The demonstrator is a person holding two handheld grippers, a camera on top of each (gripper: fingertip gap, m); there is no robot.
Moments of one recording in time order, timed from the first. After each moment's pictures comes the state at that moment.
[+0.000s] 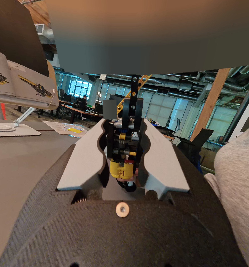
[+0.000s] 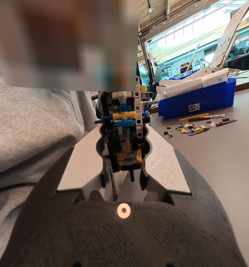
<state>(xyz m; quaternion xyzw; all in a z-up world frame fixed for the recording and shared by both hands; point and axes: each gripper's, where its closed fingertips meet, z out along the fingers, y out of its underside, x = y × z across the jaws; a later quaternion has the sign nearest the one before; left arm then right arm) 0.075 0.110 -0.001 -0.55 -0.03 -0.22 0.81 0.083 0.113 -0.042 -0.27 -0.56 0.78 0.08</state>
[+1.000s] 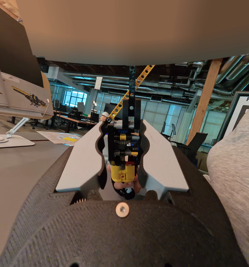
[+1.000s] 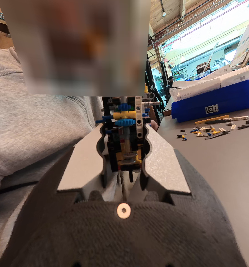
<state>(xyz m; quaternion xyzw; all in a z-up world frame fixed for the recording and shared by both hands) 0.083 0.103 0.007 -0.52 -0.01 -0.22 0.83 0.093 0.108 -0.035 -0.24 -0.54 0.81 0.03</state>
